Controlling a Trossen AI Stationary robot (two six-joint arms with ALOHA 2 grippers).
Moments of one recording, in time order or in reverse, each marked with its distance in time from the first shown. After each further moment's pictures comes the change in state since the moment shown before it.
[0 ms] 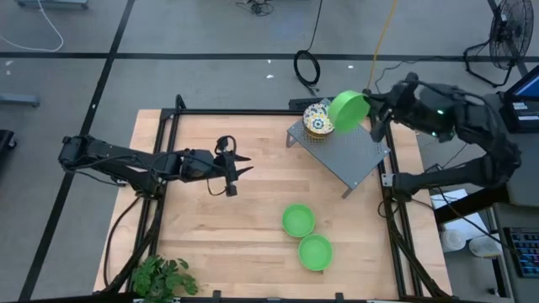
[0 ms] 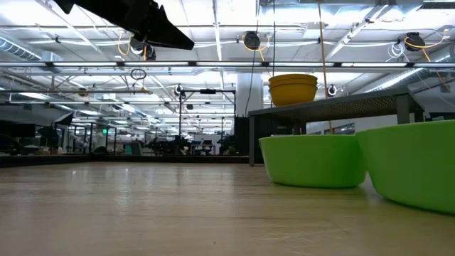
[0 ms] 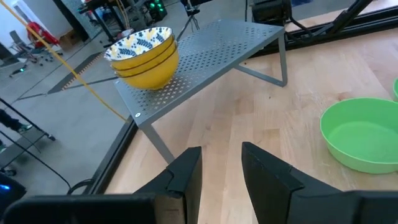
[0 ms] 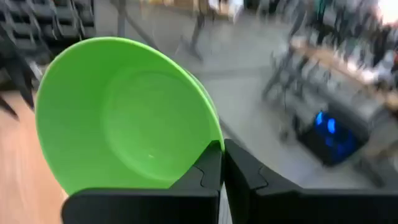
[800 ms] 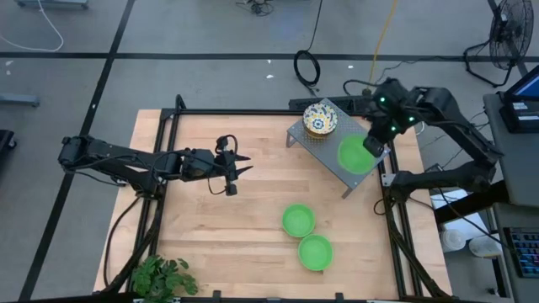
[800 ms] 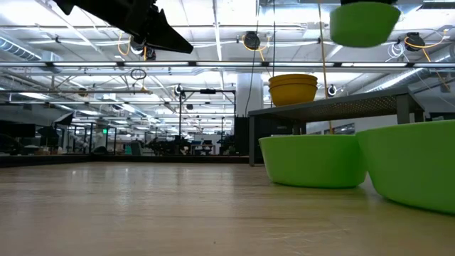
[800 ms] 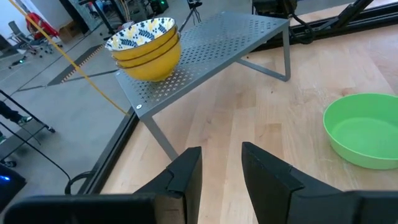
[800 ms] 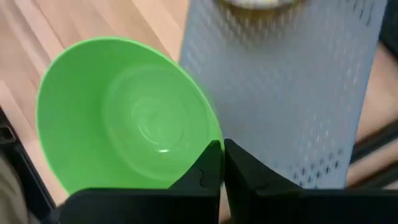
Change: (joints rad) left arm 0.011 0.000 0.000 -0.023 0.001 -0.019; right arm -0.426 0.166 -0.038 -0.626 -0.697 0.194
